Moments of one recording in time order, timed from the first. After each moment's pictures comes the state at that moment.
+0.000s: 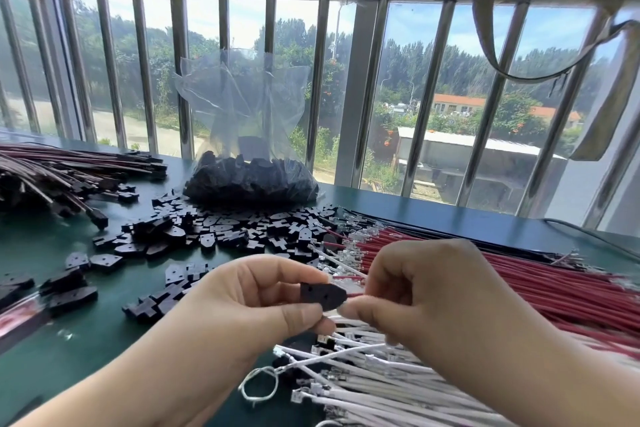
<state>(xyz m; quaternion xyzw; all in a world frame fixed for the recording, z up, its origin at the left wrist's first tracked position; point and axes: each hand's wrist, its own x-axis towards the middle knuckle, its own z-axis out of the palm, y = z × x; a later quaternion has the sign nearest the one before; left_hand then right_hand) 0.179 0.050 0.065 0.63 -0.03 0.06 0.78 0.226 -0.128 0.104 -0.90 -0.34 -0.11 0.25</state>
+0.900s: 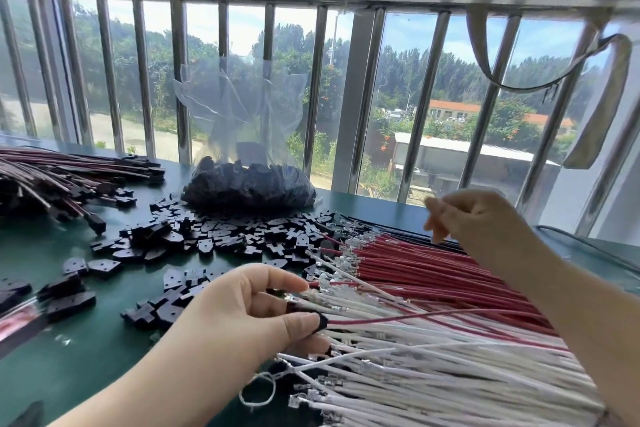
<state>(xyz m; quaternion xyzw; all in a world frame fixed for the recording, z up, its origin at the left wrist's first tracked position) 0.181 0.049 0.063 0.72 0.06 0.06 0.69 0.321 -0.171 0.113 -0.88 -0.23 -0.12 0.39</state>
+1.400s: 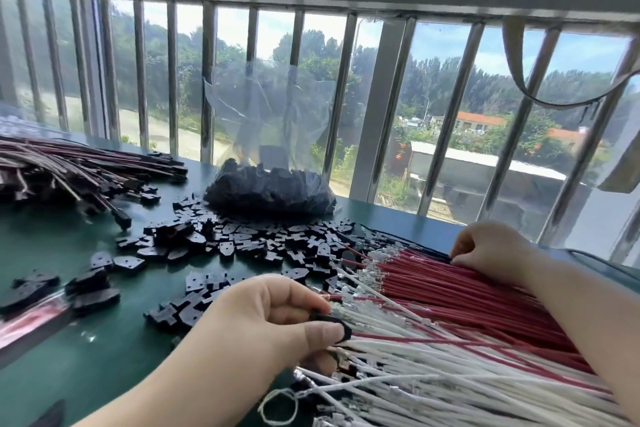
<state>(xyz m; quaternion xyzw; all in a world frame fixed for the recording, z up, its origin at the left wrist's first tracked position) 0.184 0.060 0.061 0.71 0.04 0.06 0.70 0.424 -0.189 0.087 -0.97 -0.22 -0.08 0.07</state>
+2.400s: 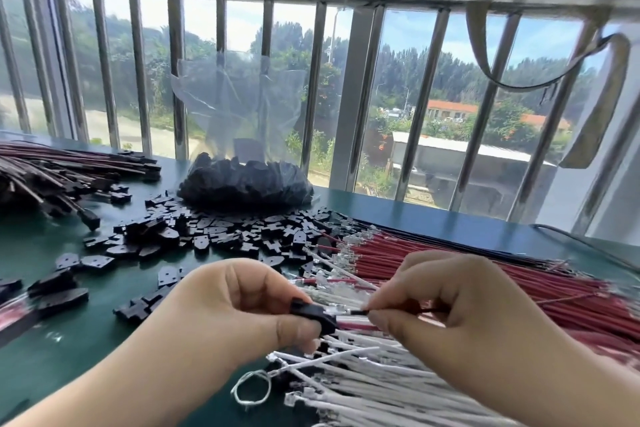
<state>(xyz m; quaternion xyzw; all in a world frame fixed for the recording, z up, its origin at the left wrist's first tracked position) 0.178 0.060 0.067 0.74 -0.05 0.08 0.67 0.222 -0.146 0.104 -0.85 -0.38 -0.07 0.35</state>
